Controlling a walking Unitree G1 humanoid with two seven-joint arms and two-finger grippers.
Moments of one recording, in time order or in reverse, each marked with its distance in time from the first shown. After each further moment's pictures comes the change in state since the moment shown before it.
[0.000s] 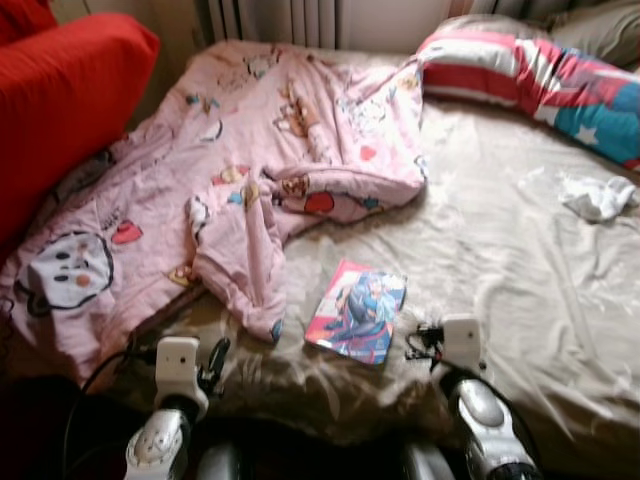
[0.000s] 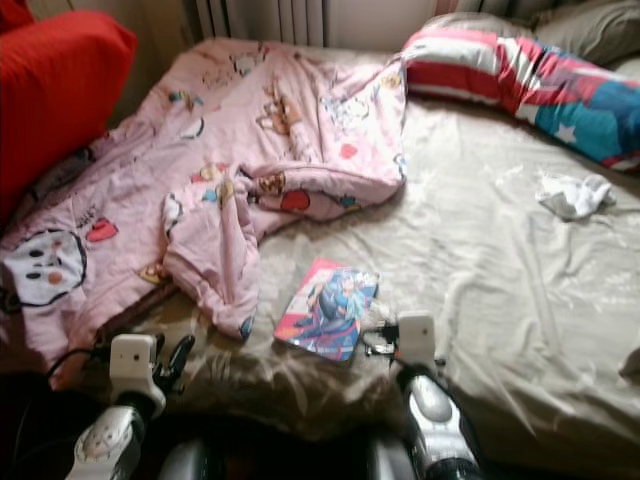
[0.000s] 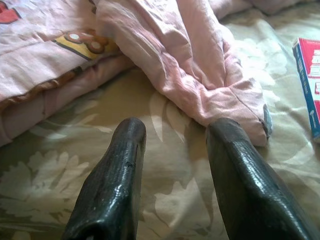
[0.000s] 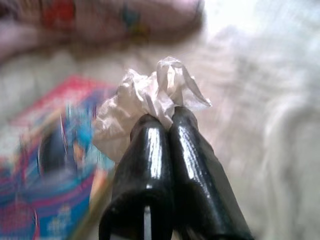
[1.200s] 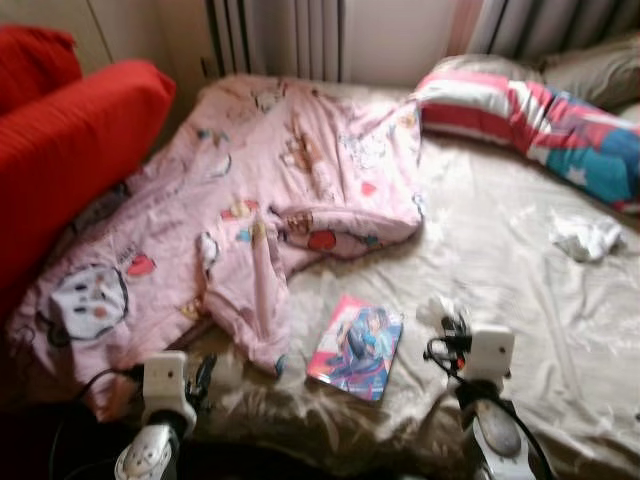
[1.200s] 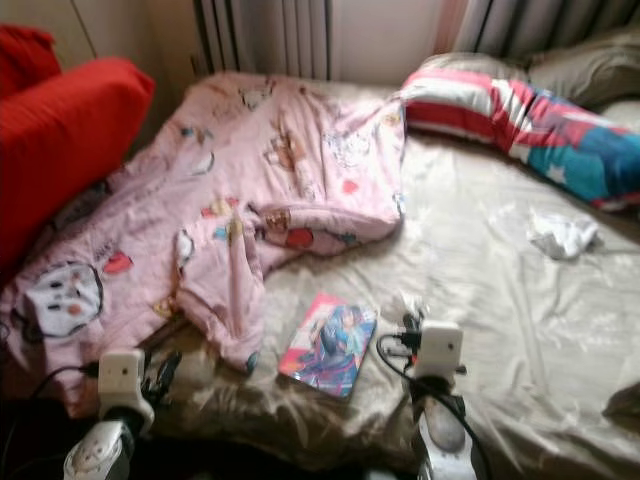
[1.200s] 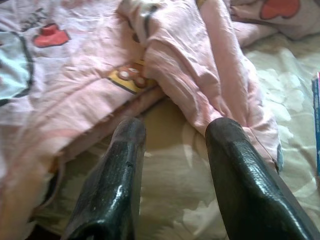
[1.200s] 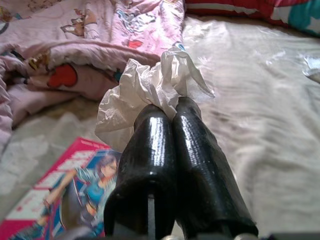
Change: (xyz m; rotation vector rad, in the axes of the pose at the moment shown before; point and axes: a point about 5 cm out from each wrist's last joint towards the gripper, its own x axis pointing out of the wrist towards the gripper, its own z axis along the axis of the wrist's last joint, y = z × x) left arm -0.009 0.014 -0.022 -0.009 0.080 0.053; right arm -0.025 -0.007 -0.009 -0.003 0.015 -0.092
